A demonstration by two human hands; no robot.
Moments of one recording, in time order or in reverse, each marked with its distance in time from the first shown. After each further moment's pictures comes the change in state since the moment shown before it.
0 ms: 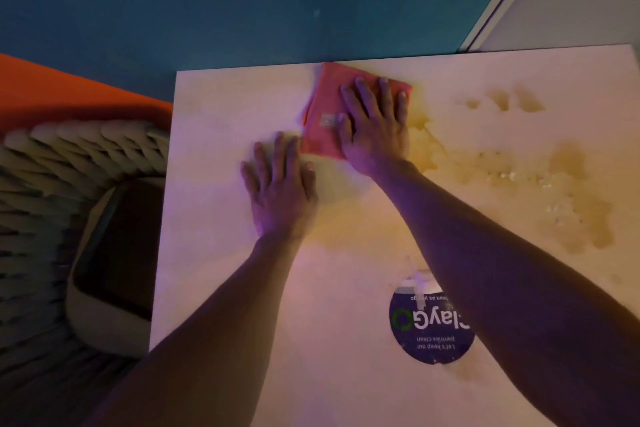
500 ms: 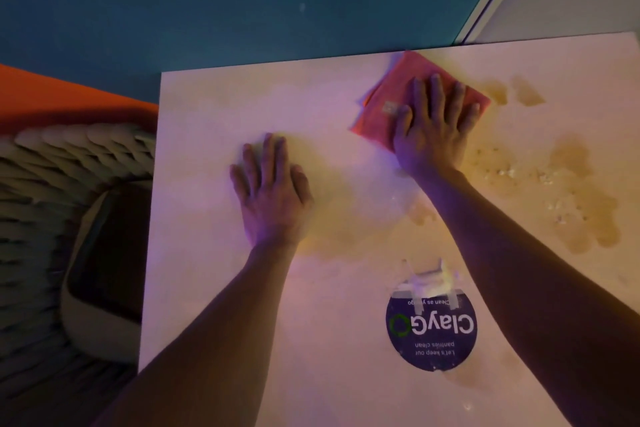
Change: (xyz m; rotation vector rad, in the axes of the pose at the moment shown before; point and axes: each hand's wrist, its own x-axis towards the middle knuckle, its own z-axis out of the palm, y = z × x) left_hand -0.004 0.003 0.005 0.037 0.091 -0.028; right_hand -0.018 0.072 -0.014 -0.061 0.029 0.316
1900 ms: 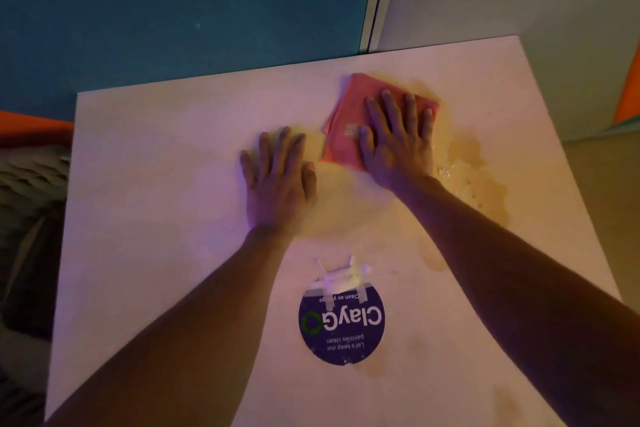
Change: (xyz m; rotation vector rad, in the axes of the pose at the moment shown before) left_hand -0.008 0.123 0.023 0.023 -0.076 0.265; right_hand -0.006 0.108 -0.018 -0.029 0.001 -0.175
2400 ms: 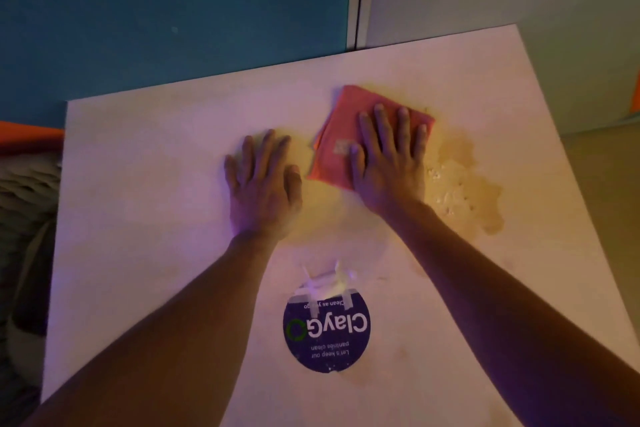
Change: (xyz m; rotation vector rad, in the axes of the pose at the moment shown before) left_hand 0.002 0.003 -0.004 0.016 -0.026 -0.029; right_hand -0.029 0.003 0.001 0.036 0.055 0.010
